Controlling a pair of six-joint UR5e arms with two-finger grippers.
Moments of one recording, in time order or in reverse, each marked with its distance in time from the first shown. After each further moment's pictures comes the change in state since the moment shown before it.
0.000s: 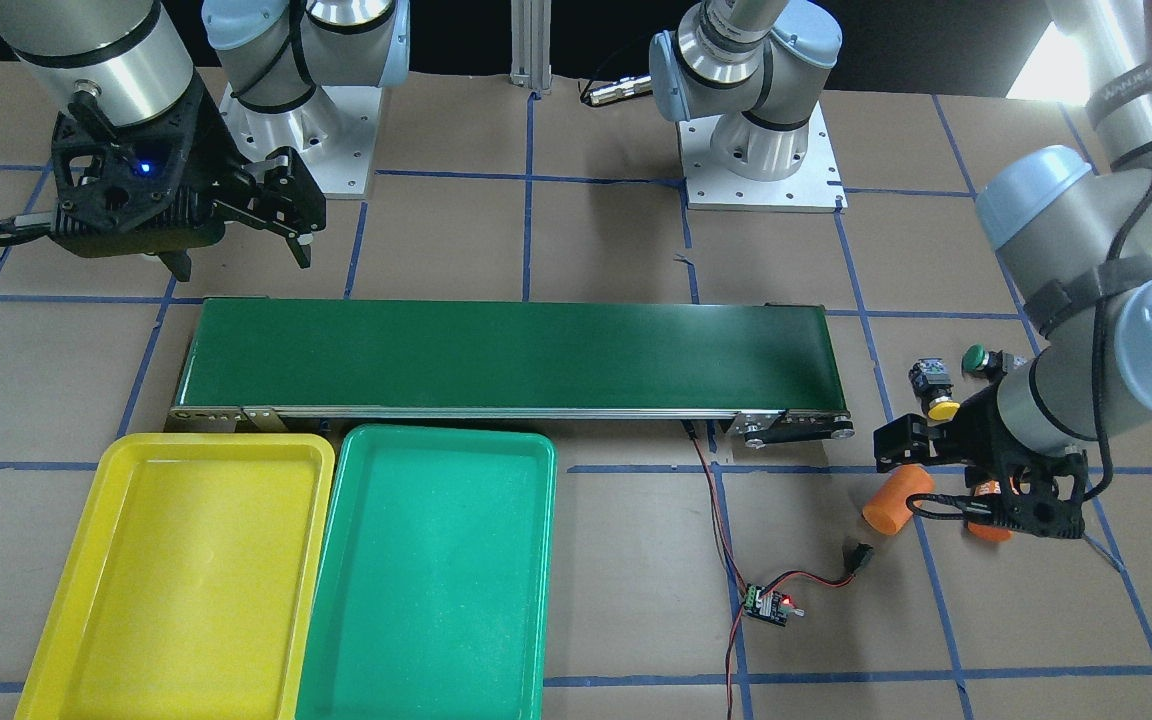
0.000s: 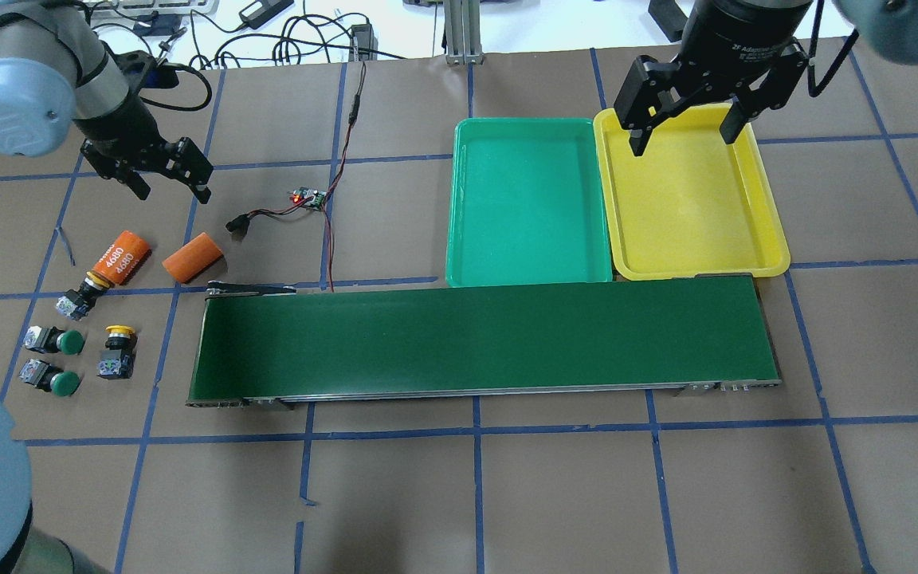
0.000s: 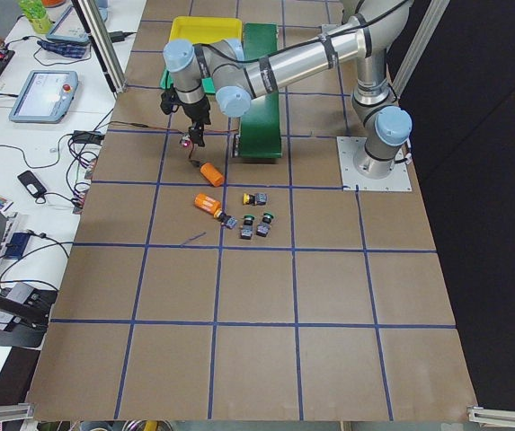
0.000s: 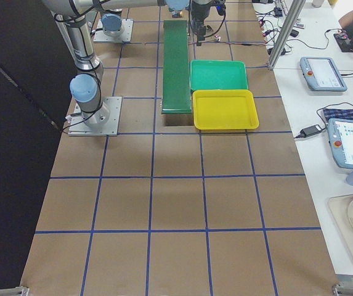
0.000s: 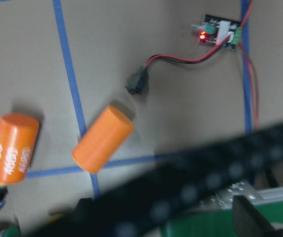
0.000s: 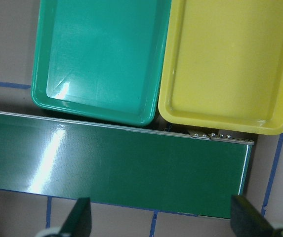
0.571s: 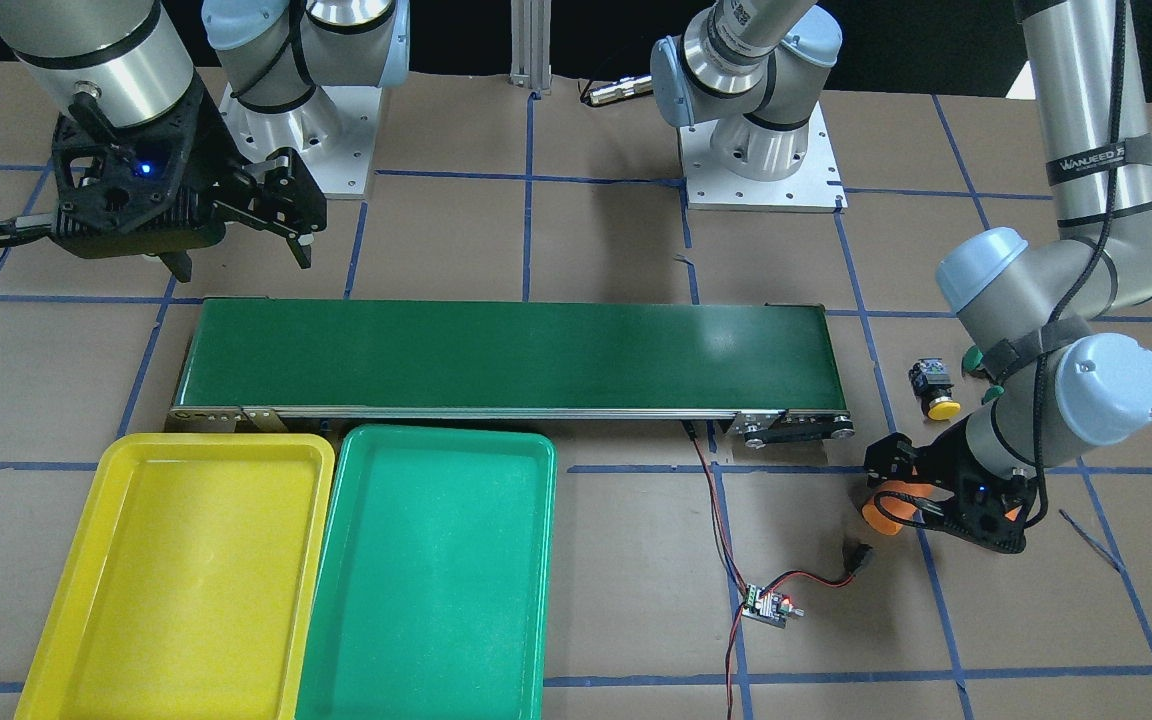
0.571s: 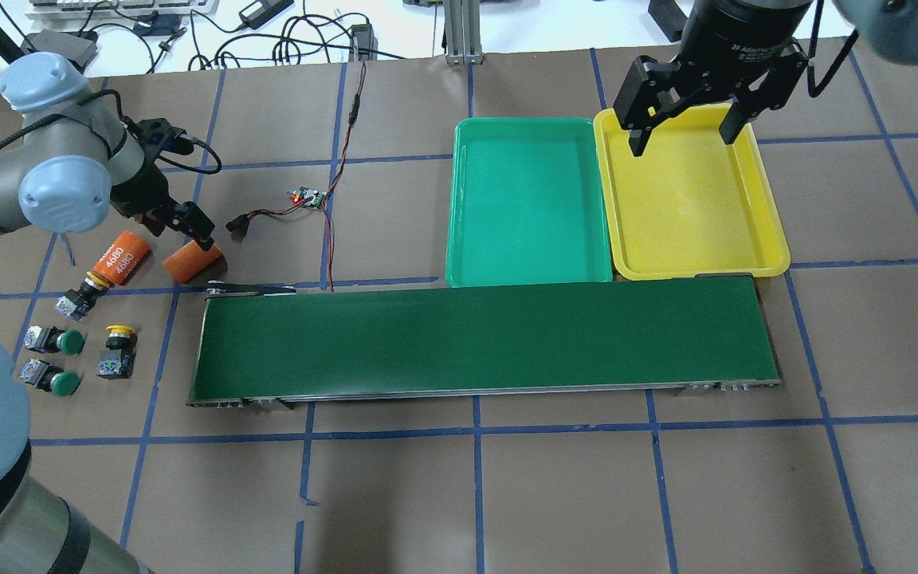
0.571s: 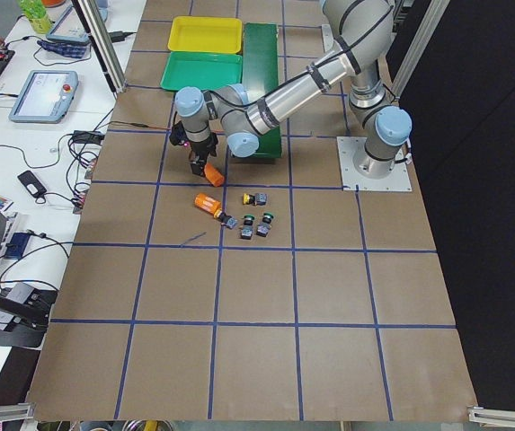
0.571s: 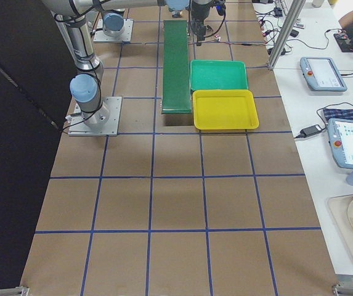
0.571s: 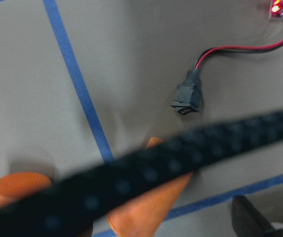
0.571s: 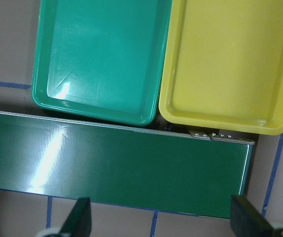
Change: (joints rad) left arm 0.051 -0.056 -0.185 0.275 -0.001 0.262; right arm 0.000 0.000 0.001 0.000 0.002 0.000
